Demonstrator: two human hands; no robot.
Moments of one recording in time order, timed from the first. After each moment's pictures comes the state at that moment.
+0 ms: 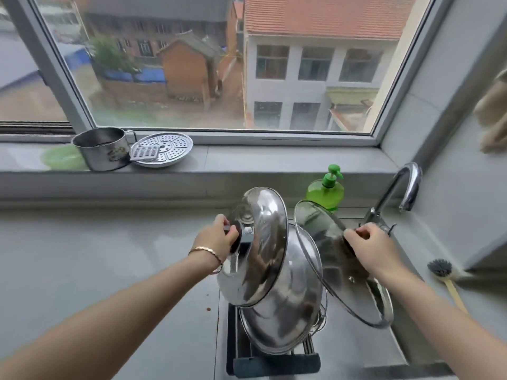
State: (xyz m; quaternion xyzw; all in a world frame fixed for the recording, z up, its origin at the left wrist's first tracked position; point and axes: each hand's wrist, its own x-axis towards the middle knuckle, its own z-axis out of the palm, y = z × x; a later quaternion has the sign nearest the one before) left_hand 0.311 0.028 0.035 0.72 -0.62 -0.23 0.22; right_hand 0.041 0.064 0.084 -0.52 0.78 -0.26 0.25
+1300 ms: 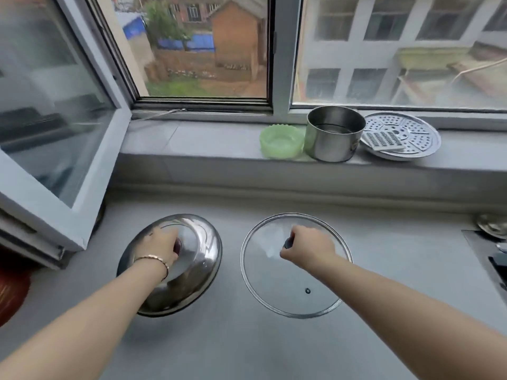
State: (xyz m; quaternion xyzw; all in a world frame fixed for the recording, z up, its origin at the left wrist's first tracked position) left_hand 1.043 0.029 -0.041 0.83 -0.55 -0.07 -0.13; right_hand 0.761 -0.023 -0.022 -0.72 0.65 0.04 0.24
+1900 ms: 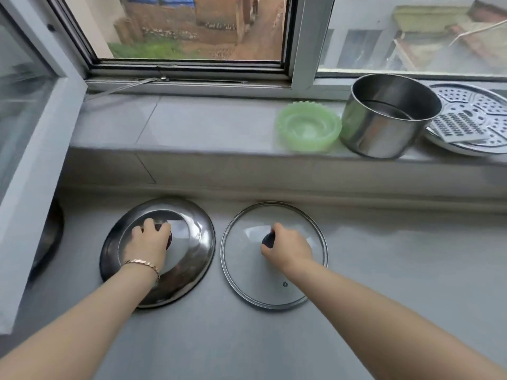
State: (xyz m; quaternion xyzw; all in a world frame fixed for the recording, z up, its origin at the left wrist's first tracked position) left_hand 1.113 -0.074 -0.124 0.80 -0.57 -0.05 -0.18; right_hand 0.864 -0.121 -0.126 -0.69 0.66 0.02 0.30
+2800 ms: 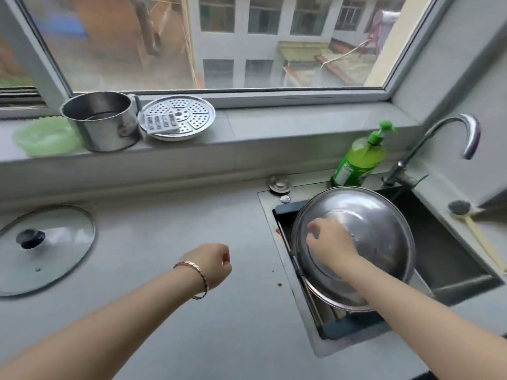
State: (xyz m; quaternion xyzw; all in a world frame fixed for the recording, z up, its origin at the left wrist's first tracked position) left_hand 0.536 0.031 -0.024 0.58 -0.77 -0.27 -0.05; right_hand 0.286 0.044 -0.020 -0.57 0.80 -0.08 0.15
